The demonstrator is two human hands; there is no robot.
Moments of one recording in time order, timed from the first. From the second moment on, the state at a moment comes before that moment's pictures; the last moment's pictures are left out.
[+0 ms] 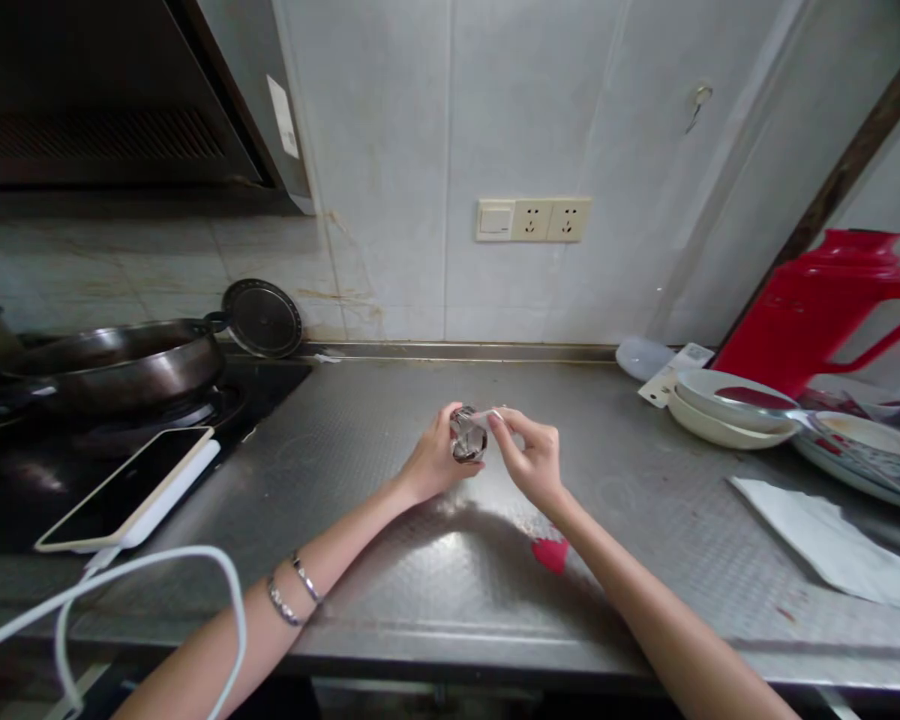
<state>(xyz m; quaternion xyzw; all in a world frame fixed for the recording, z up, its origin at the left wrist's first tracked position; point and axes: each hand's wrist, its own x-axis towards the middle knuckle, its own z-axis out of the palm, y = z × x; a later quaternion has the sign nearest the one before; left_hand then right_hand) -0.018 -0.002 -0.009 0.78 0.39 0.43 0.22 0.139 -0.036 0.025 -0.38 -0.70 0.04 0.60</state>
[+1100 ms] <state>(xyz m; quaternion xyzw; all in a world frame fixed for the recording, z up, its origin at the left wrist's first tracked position) -0.013 -0.001 -0.007 0.71 0.34 0.51 0.35 0.136 -0.027 0.019 -0.31 -0.75 0.04 0.58</state>
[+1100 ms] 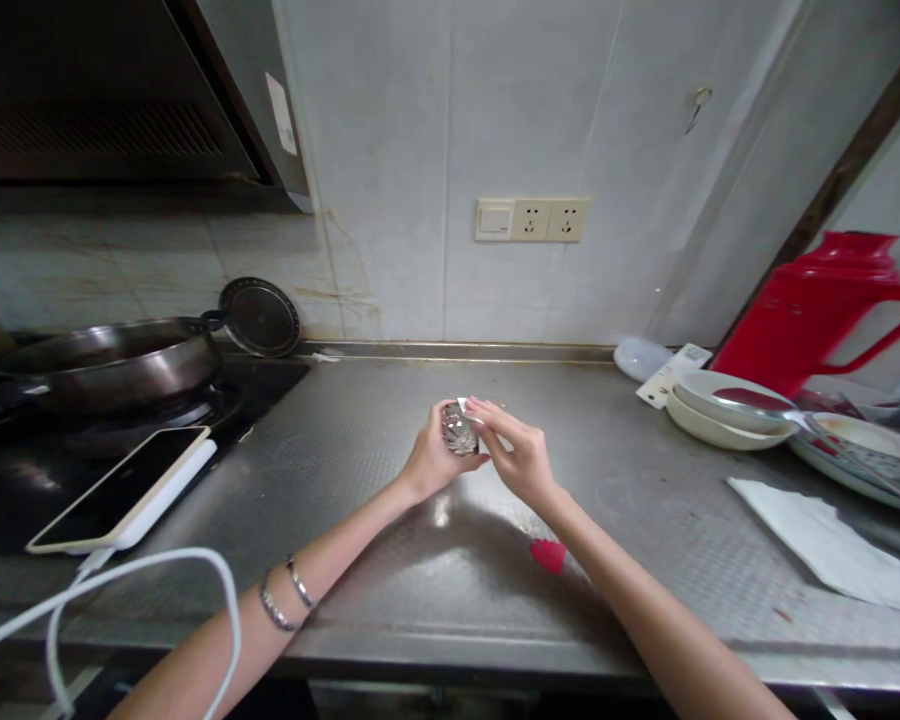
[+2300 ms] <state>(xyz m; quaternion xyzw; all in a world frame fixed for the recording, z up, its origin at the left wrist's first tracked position) -0.009 -0.005 -0.004 0.74 0.42 0.44 0.28 0.132 -0.038 0.025 -0.24 -0.81 0.01 0.53</state>
